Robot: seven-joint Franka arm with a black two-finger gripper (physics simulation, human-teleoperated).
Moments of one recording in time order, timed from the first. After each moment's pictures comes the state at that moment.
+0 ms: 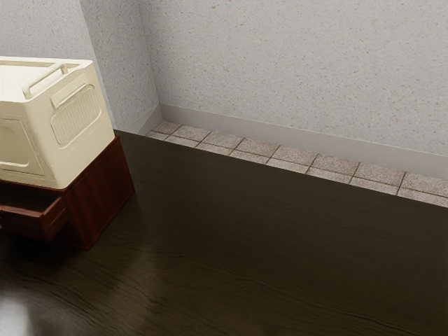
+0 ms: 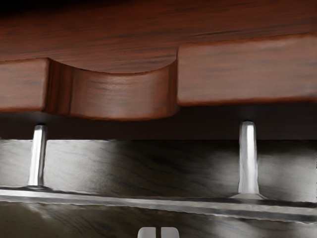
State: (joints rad) arm 0.61 -0.45 0.18 -2.73 0.40 2.56 0.30
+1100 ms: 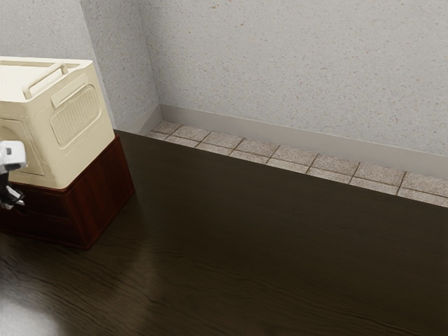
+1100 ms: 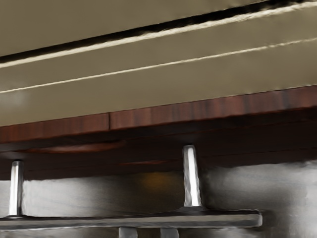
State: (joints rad) arm 0.63 -0.28 0.02 -2.56 0.27 2.59 0.35
